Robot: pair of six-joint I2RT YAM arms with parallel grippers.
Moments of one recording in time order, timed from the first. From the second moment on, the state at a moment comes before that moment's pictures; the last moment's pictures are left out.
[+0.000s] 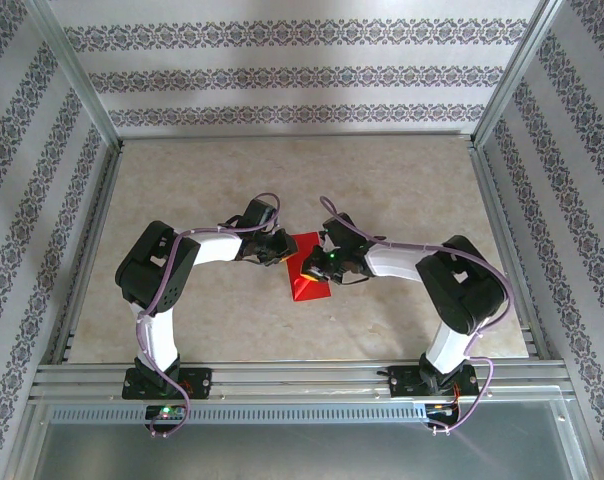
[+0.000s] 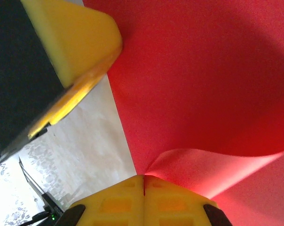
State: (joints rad) left arm -0.48 1.91 1.02 -0.04 0.42 -0.92; right arm 0.61 1.74 0.86 -0.09 -0.51 0.98
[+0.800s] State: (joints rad) left arm -0.48 1.92 1.02 -0.04 0.42 -0.92; right arm 0.62 1.81 0.90 -0.08 -0.52 0.94
